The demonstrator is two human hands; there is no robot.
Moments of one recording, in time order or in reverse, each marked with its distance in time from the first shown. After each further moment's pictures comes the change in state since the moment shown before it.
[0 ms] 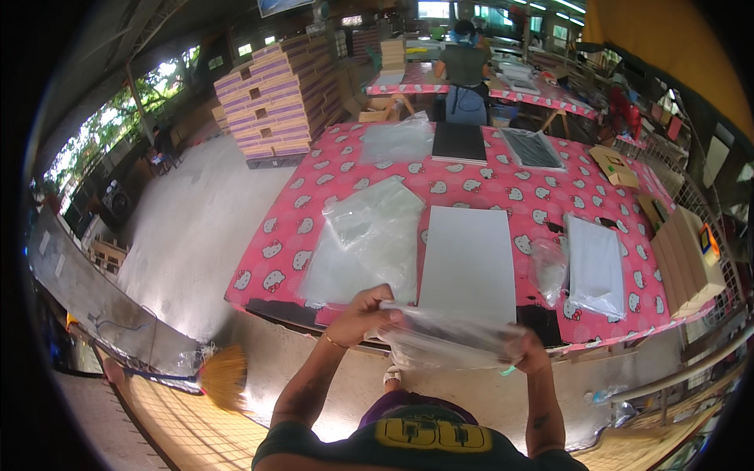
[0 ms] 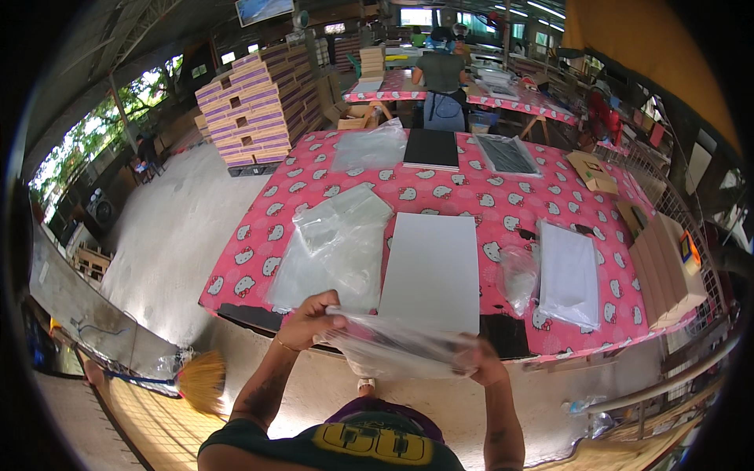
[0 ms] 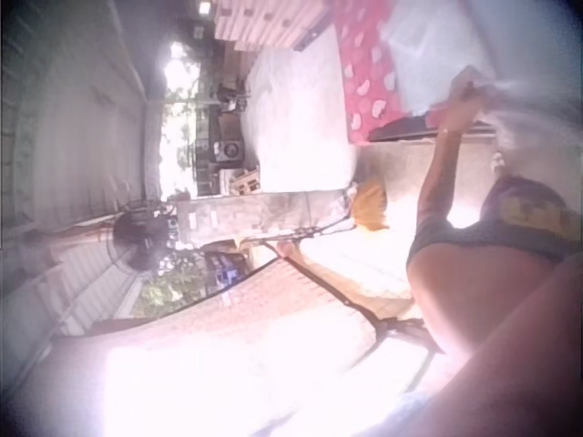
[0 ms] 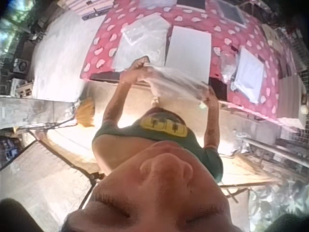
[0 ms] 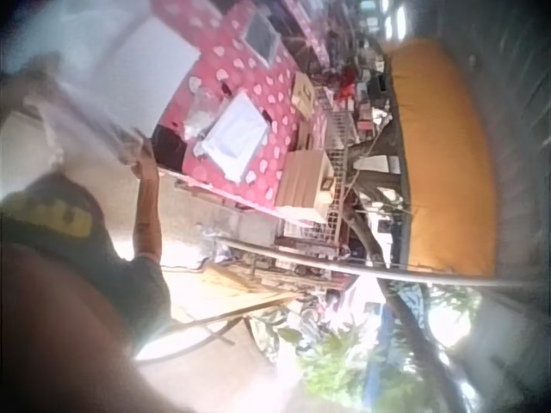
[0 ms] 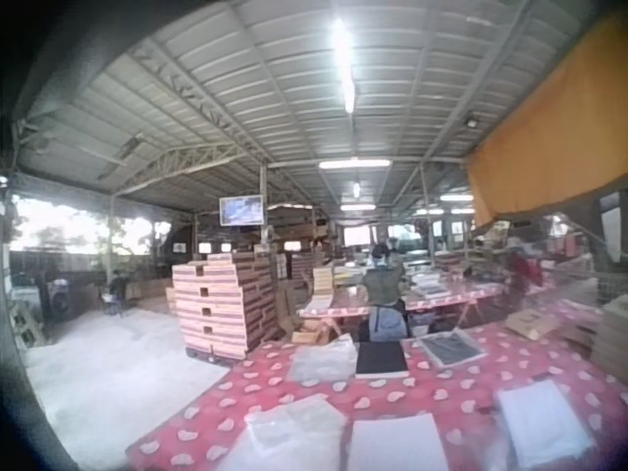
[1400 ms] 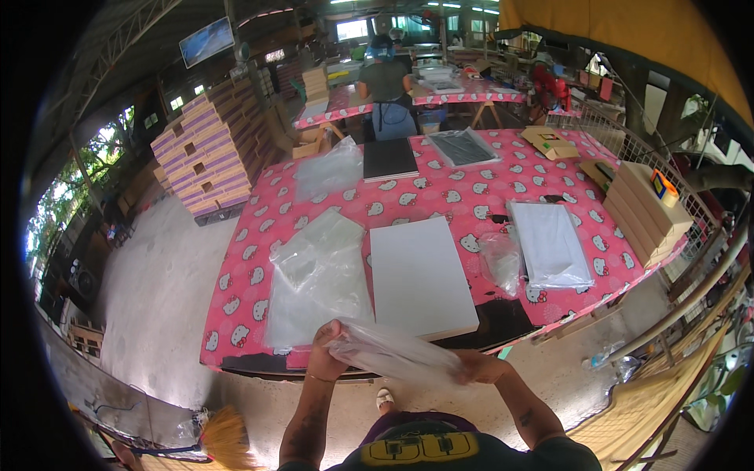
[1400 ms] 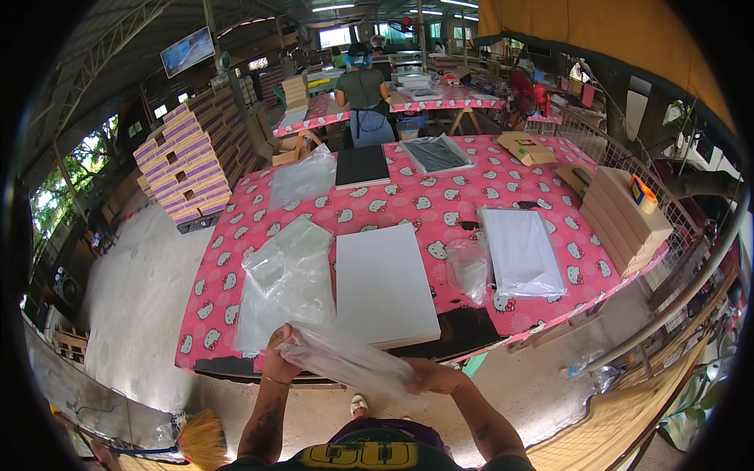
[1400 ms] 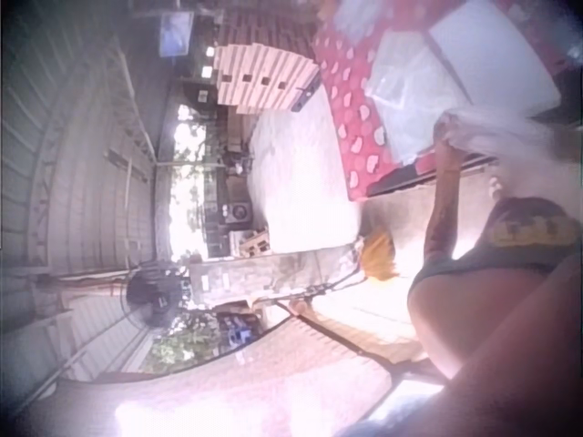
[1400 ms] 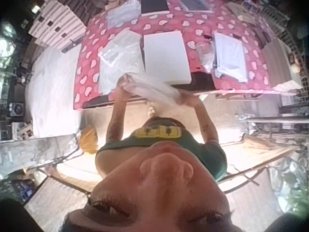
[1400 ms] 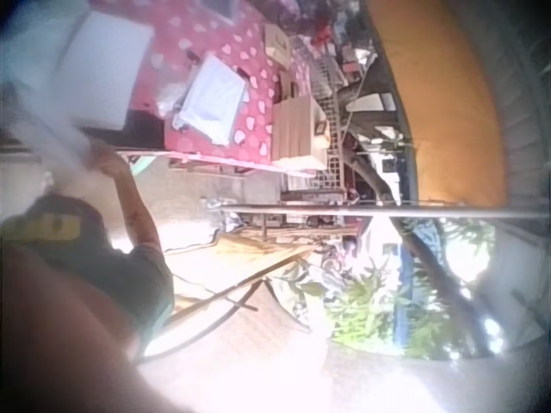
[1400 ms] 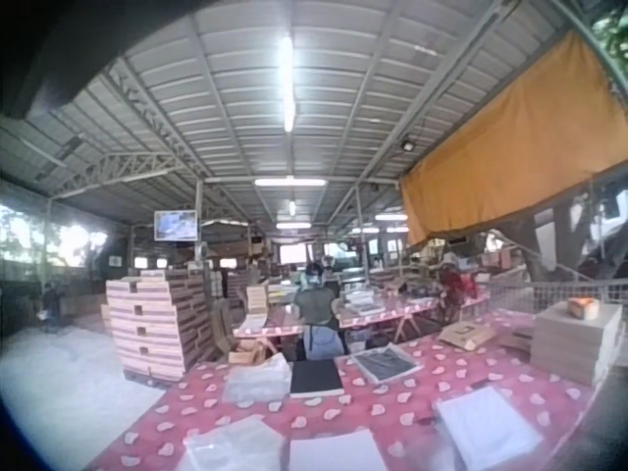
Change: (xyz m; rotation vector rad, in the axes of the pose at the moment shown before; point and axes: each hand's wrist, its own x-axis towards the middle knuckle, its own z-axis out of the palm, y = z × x) left_hand 0.019 -0.073 -0.018 -0.698 0.111 0.041; right_hand 0.002 0.027 0.012 -0.318 -0.184 0.156
